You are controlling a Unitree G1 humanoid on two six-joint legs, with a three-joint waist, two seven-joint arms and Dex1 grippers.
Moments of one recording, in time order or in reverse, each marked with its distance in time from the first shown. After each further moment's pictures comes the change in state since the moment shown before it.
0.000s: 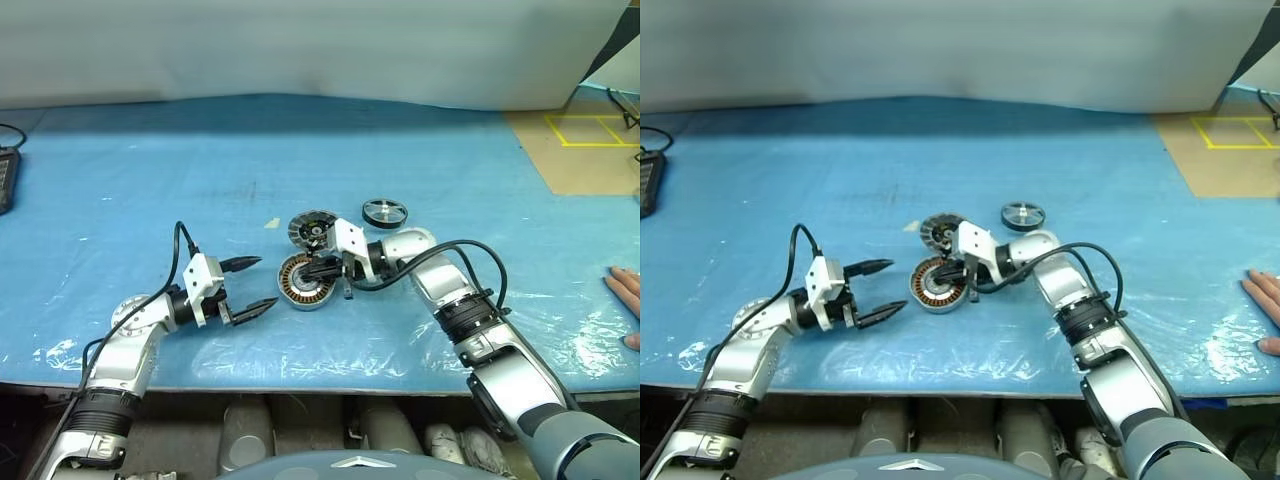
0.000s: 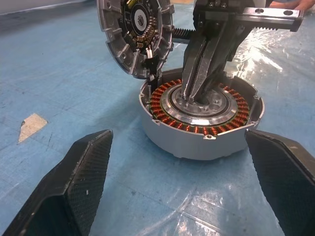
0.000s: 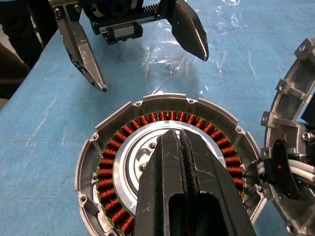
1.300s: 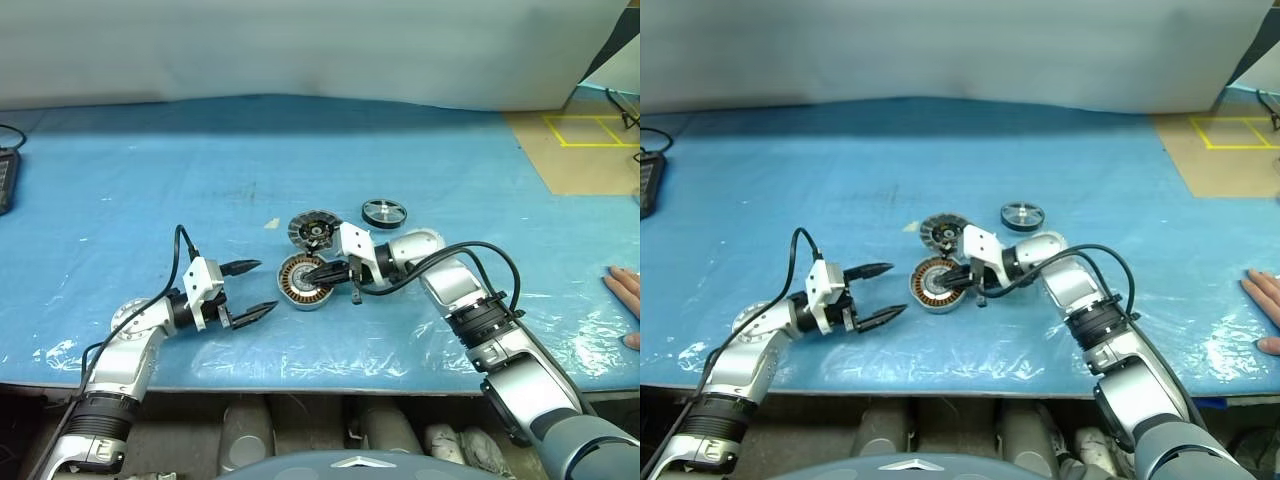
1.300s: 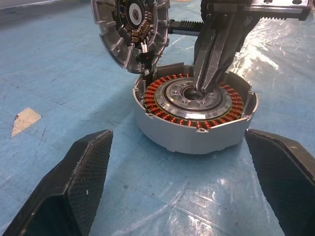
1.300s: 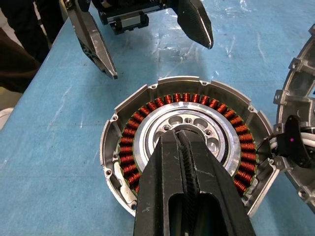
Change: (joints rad) left arm 0.013 0.000 -0.002 -0.005 -0.001 0.002 -0.004; right arm 0.033 -0.062 0.006 -0.096 0.046 0.086 0.017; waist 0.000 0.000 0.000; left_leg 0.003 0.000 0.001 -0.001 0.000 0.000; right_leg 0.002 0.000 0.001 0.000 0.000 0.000
